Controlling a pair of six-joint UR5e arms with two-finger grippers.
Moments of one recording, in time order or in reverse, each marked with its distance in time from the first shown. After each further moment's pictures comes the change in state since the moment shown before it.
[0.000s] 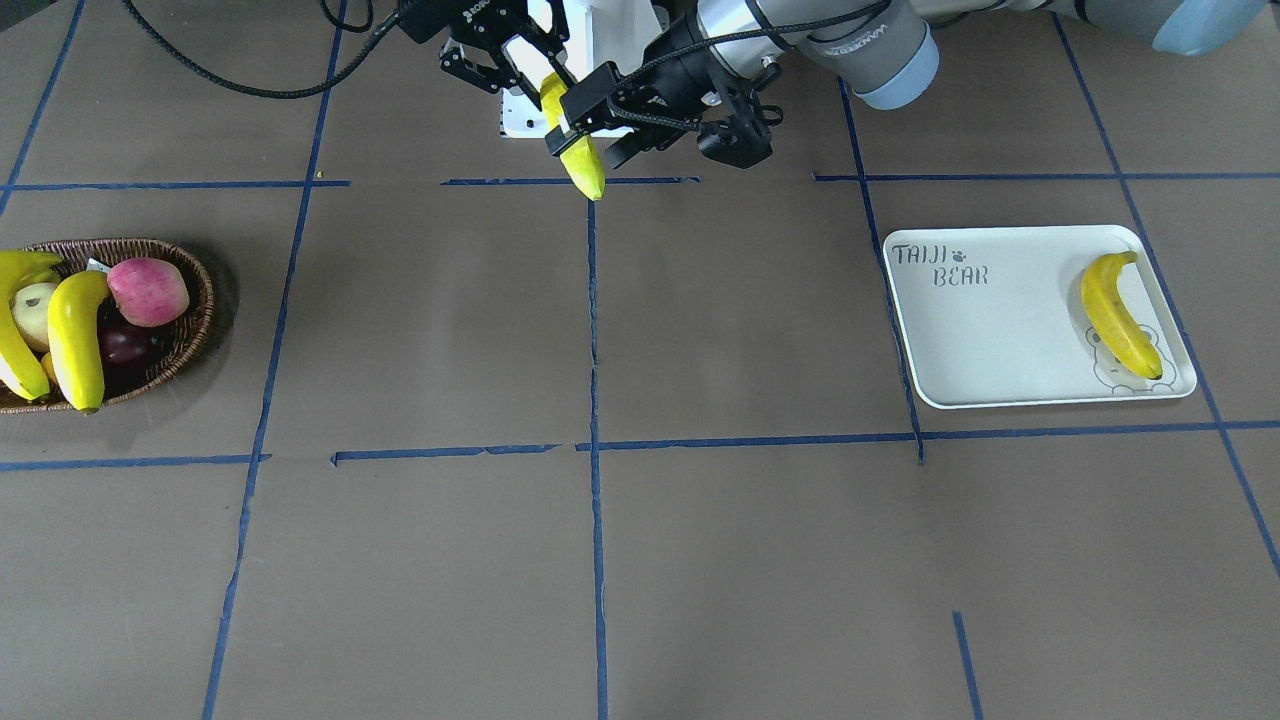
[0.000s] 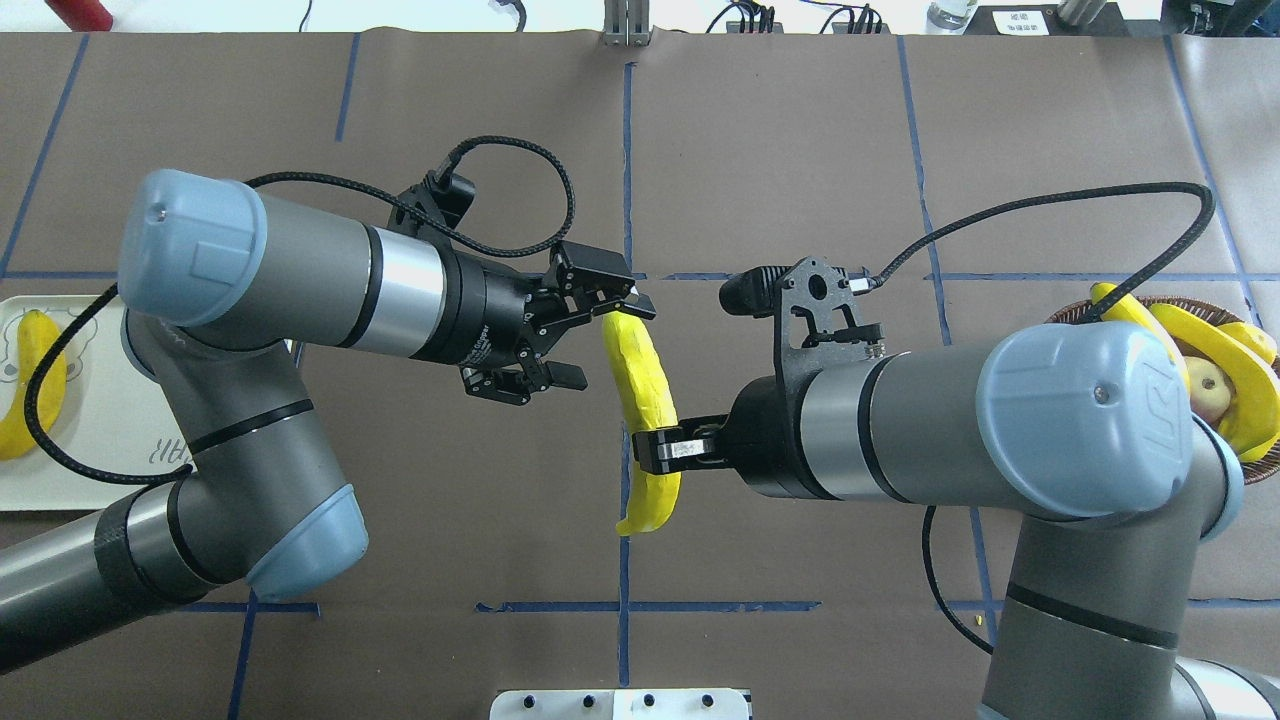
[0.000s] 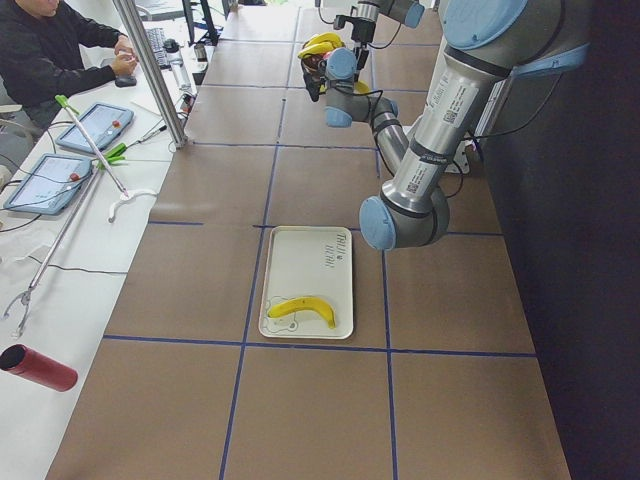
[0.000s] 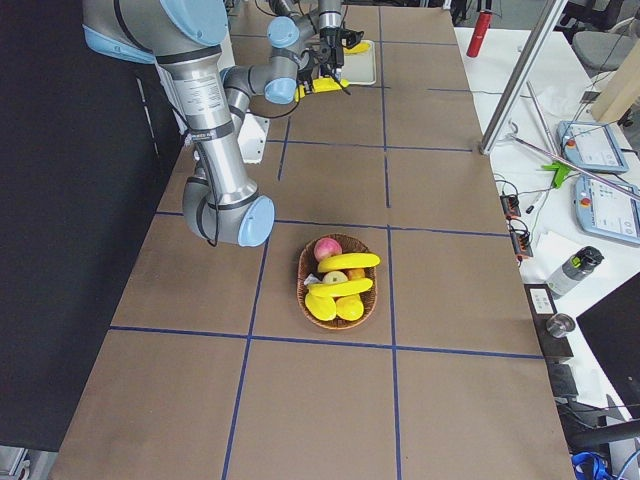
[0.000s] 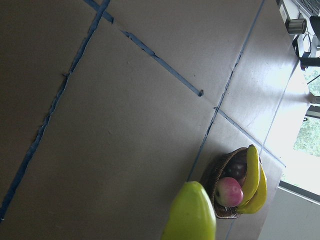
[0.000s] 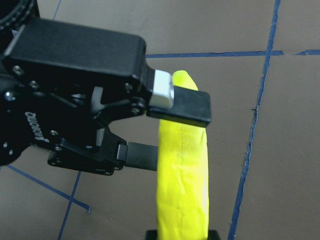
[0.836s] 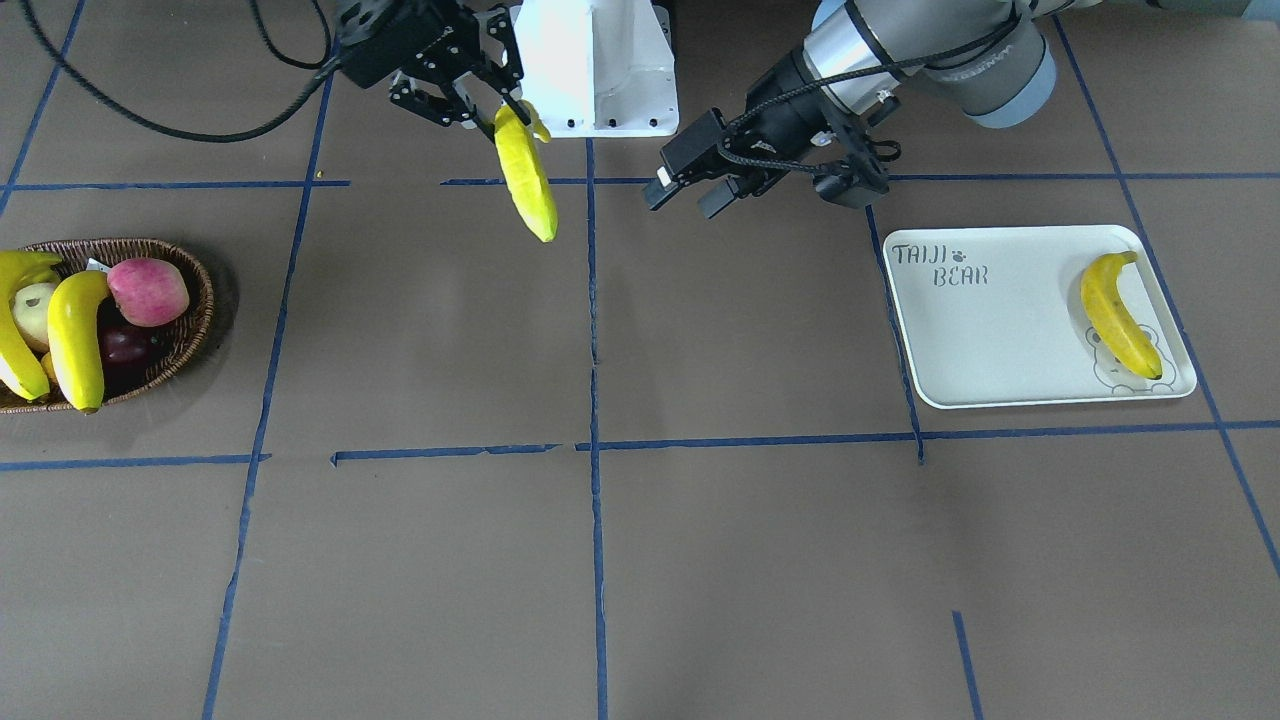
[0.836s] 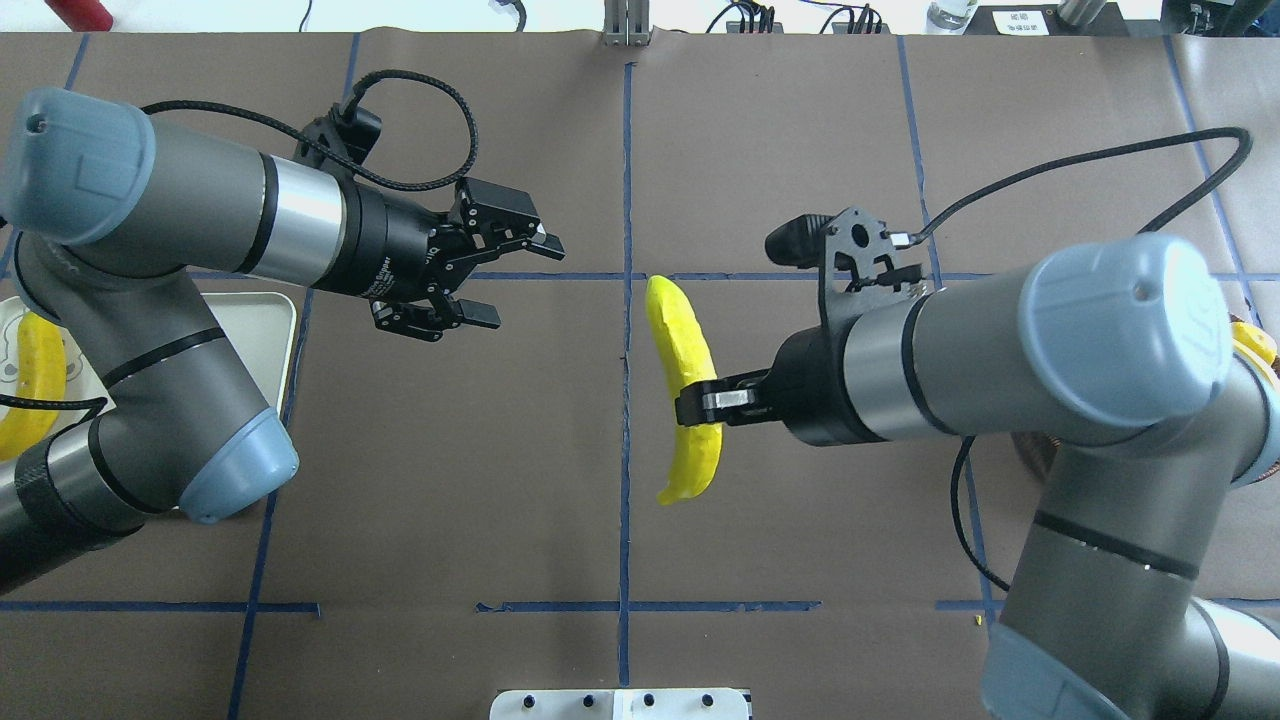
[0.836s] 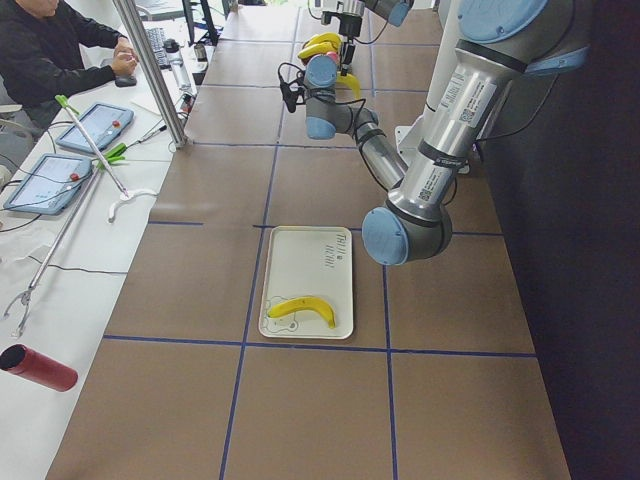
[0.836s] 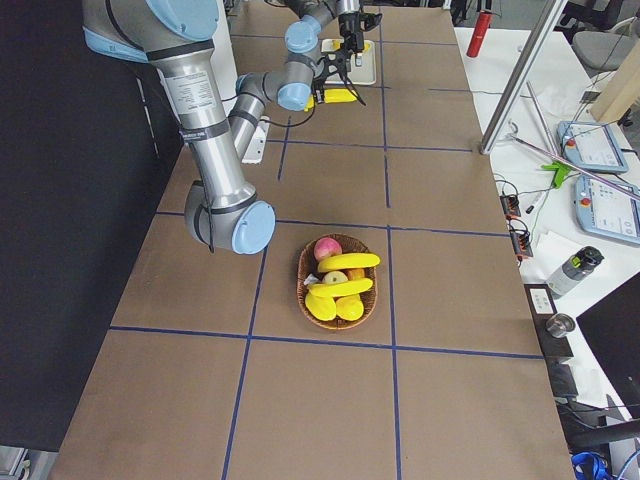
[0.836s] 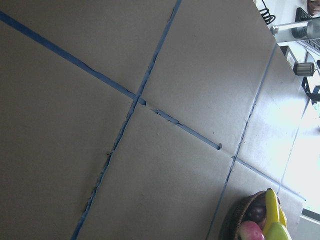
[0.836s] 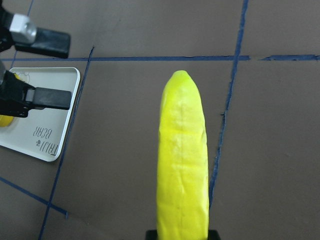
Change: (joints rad) left arm -0.155 0.066 -0.001 0.002 -0.100 0.061; right arm 0.063 -0.019 -0.031 -0.004 0.073 -0.014
